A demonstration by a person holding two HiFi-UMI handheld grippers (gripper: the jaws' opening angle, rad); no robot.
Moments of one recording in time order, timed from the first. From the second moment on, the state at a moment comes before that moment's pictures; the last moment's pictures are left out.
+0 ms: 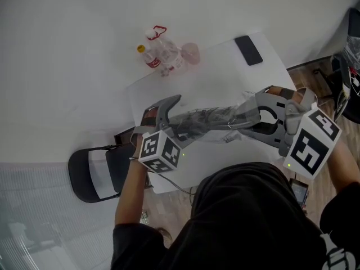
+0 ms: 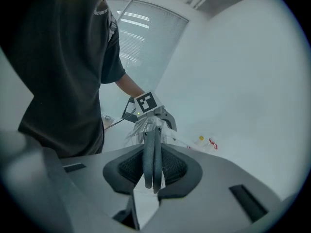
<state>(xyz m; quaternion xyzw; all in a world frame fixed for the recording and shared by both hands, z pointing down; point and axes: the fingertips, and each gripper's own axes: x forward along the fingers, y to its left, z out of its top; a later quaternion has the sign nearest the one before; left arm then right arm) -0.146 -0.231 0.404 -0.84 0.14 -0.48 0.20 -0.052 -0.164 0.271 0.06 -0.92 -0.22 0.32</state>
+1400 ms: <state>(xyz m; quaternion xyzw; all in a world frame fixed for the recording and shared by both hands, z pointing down) -0.157 -0.217 0.420 -0.83 0.17 -0.50 0.16 -0.018 -0.171 0.274 0.07 -0.90 -0.27 0.33</state>
